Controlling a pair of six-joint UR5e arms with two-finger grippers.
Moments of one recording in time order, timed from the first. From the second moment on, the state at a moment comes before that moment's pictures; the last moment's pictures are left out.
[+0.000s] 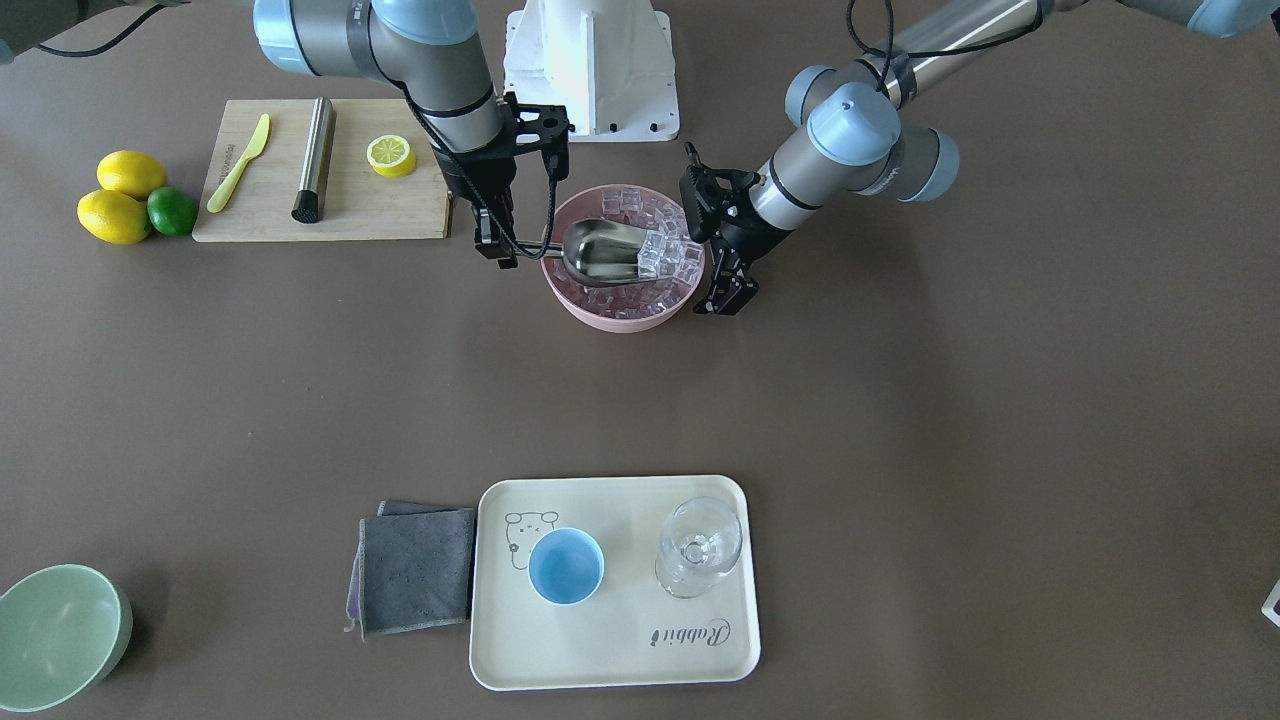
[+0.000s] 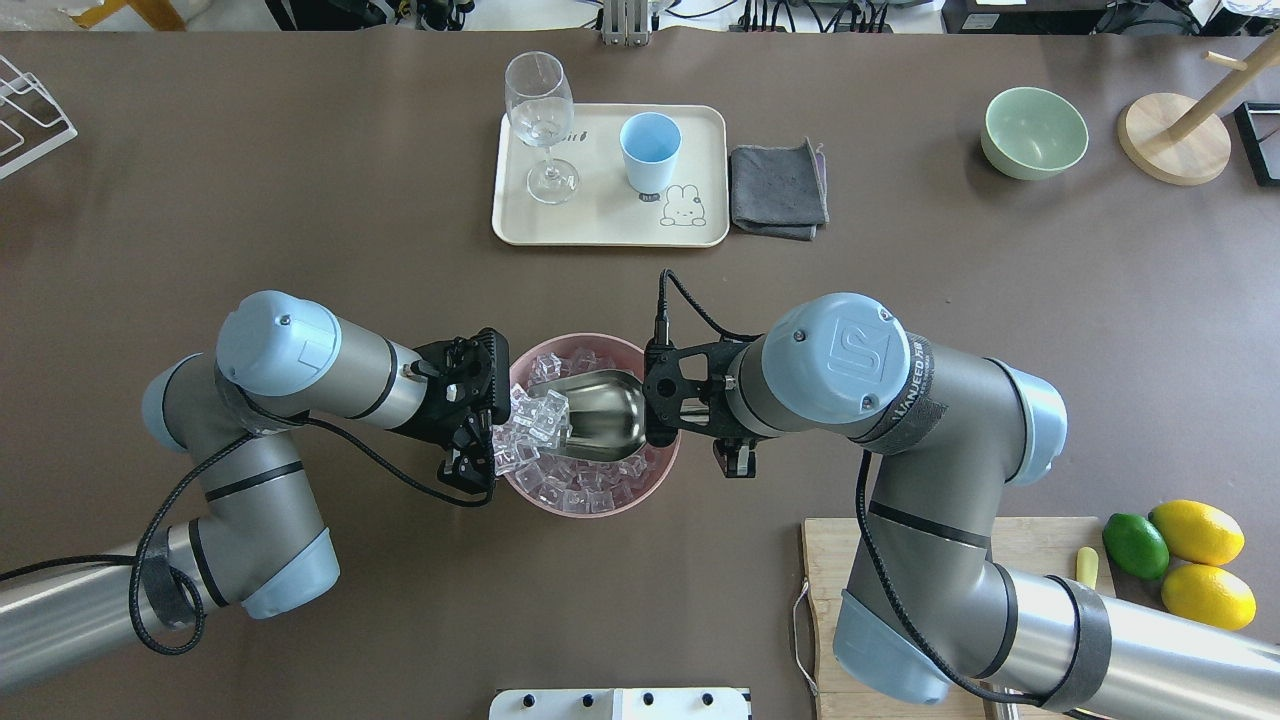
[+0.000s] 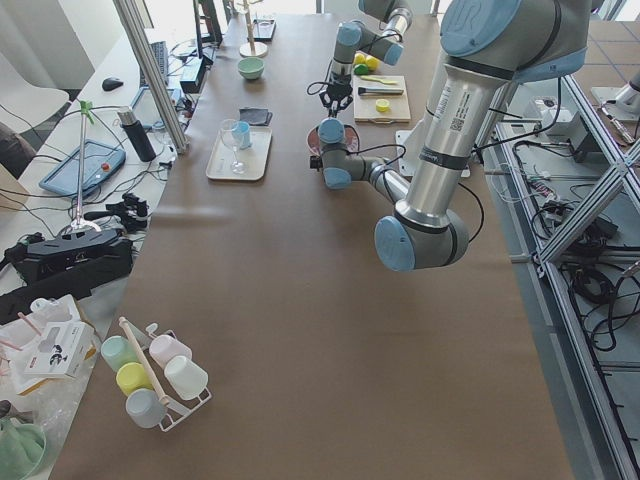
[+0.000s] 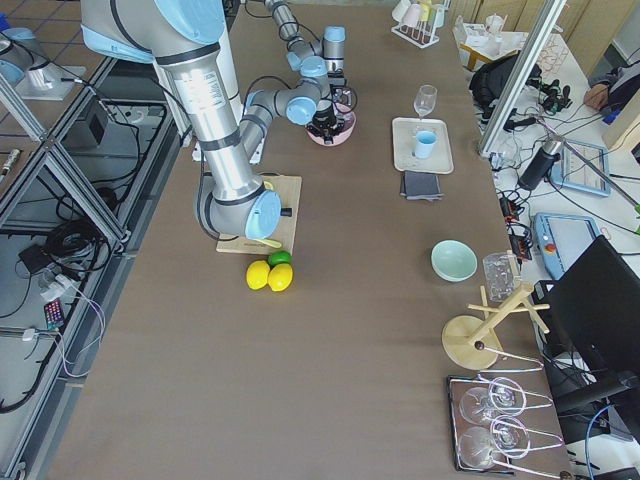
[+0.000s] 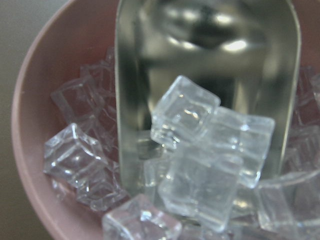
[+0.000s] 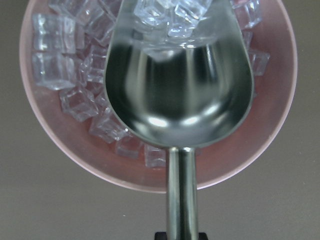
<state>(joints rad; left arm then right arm) -0.52 -1.99 -1.60 -2.33 -2.03 0.08 0.44 -1.05 1.89 -1.51 1.74 -0.29</state>
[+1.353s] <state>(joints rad) -0.52 -1.99 -1.60 -2.33 -2.03 0.08 0.61 -1.14 1.88 -1.32 2.04 -0.14</state>
